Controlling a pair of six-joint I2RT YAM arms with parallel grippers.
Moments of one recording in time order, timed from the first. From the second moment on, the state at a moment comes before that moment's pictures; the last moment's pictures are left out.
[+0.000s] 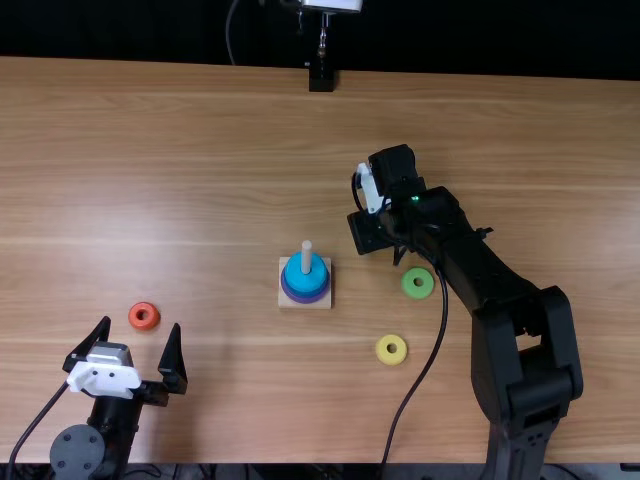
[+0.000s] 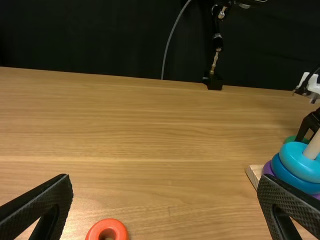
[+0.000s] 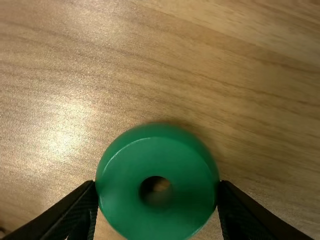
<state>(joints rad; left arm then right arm) -0.07 0.01 0.03 -0.09 0.06 -0.15 0.31 2.13 1.53 -0.60 -0.04 -0.07</state>
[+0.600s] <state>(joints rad) -0.07 0.01 0.03 -0.09 0.06 -0.15 0.31 2.10 1.59 -0.79 -0.04 -0.12</state>
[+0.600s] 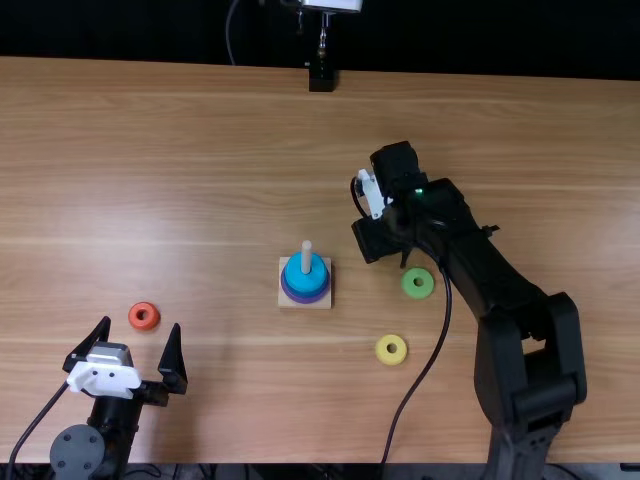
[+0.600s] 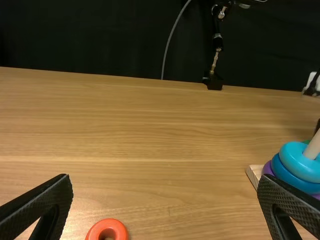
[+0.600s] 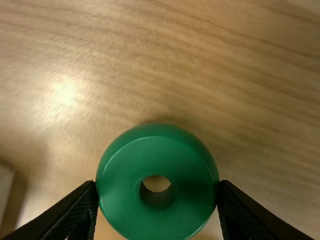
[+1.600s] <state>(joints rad) -0.07 0.01 0.03 -0.09 0.06 -0.15 0.43 1.87 1.87 -1.18 -0.04 -0.16</state>
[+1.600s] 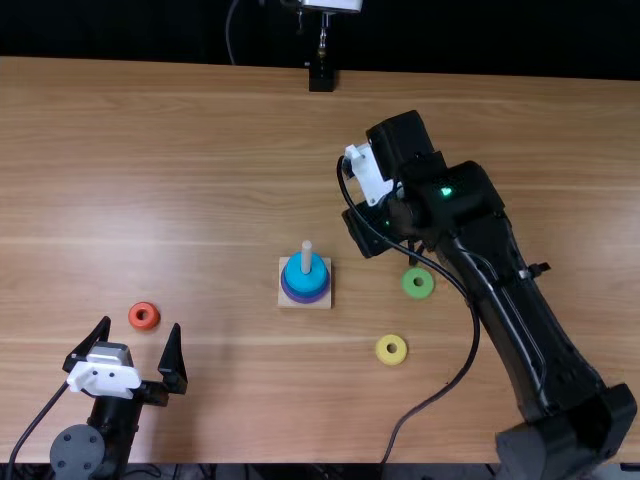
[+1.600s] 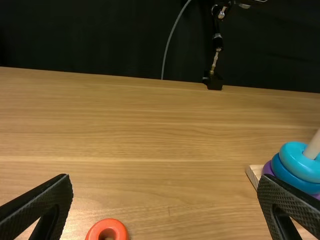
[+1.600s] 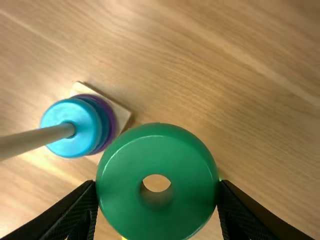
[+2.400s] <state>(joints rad) -0.07 0.01 0.03 -0.09 0.06 -0.15 0.60 1.82 1.89 -1.18 -0.04 -0.15</state>
